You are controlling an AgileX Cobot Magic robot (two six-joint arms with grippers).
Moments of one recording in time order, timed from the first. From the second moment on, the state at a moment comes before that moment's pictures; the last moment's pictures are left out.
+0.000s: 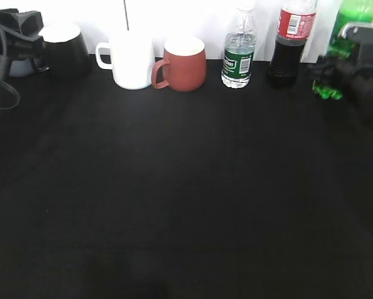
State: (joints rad) left arm -0.28 1.43 -0.66 -0.02 -0.60 0.00; right arm 0.08 2.18 -1.09 0.15 -0.83 -0.01
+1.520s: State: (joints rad) left arm -0.28 0.53 -0.80 -0.03 0.99 -0.01; right arm 0.08 0.55 -0.77 -0.01 0.92 -0.02
